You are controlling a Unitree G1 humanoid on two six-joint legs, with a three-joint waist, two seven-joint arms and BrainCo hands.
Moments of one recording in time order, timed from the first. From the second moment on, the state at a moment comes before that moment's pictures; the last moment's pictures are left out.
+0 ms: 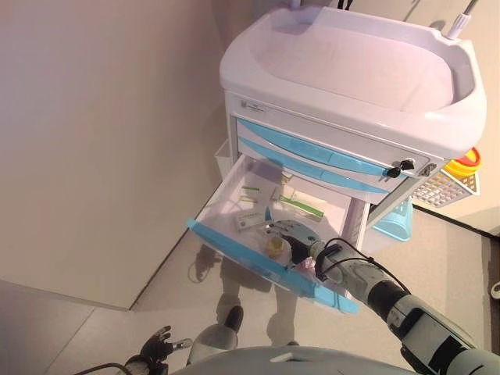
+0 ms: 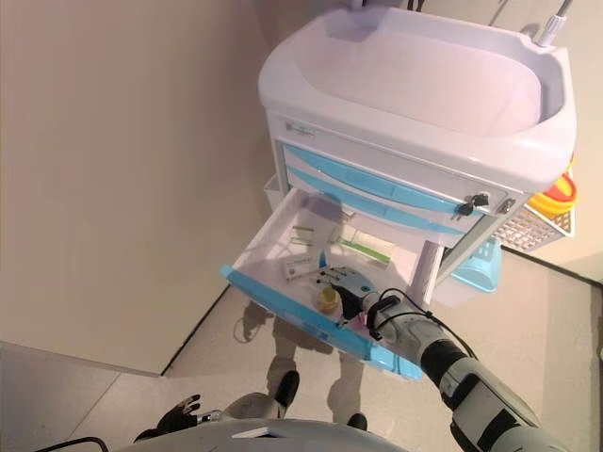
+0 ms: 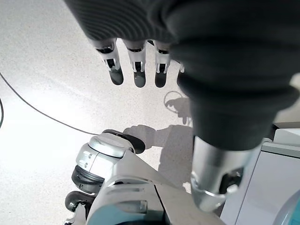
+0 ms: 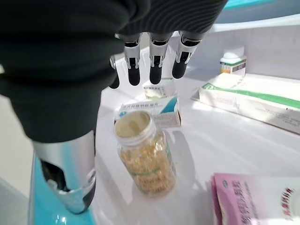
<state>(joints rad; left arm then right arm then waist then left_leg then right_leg) 0.11 0.28 -0.12 1.19 -0.21 -0.18 -0.10 -0.38 -0.41 0.72 0.73 -0.82 -0.30 -0.23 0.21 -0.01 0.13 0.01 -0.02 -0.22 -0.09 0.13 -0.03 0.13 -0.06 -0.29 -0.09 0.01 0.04</state>
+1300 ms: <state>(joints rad) 0.09 0.29 -0.24 1.15 -0.21 -0.21 -0.12 -0.57 -0.45 0.76 0.88 -0.91 -0.24 -0.32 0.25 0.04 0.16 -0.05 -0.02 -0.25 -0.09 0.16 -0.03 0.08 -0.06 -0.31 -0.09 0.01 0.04</state>
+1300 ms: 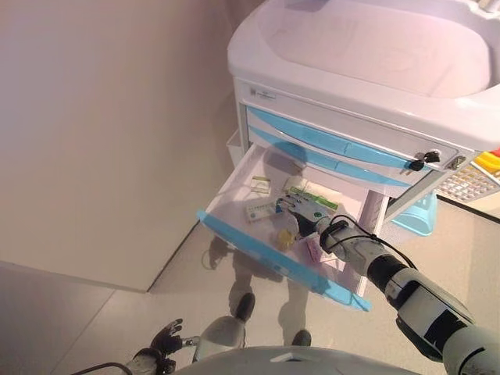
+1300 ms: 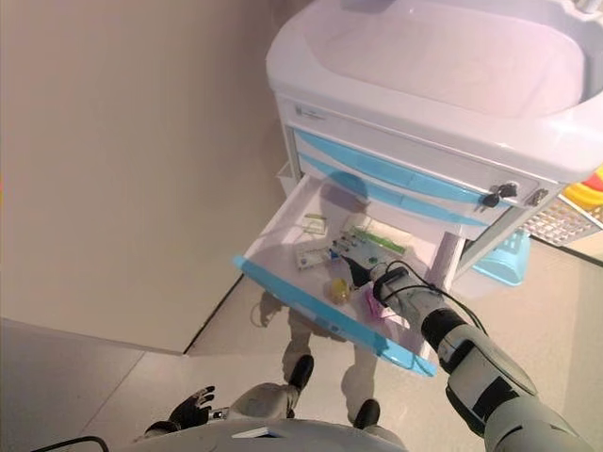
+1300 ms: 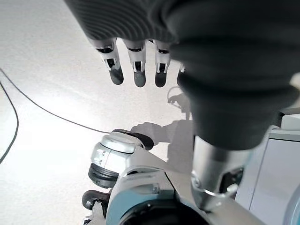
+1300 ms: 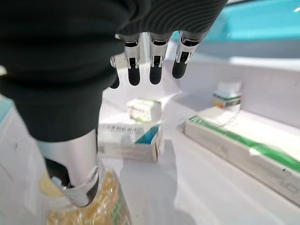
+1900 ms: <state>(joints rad) 0.02 0.32 -0.27 1.11 -0.21 -0.24 -0.12 -0.63 -0.41 0.79 0.99 -0.98 -0.25 -0.32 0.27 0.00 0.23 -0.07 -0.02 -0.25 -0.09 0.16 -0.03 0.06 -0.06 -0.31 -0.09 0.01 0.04</state>
